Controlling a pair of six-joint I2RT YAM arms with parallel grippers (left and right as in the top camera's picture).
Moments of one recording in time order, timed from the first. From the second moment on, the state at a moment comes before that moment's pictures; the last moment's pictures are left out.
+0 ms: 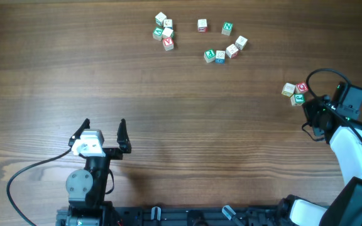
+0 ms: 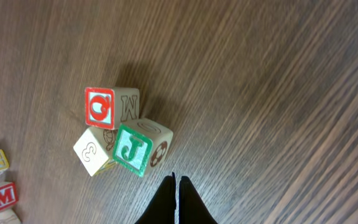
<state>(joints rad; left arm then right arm) -0.05 0.01 0.01 -0.07 0.02 -0.11 -0.38 1.41 0.70 -0.32 -0.08 0.85</state>
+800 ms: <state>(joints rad) -0.05 0.01 0.01 -0.07 0.02 -0.11 -0.38 1.41 0.70 -0.21 -0.05 0.78</state>
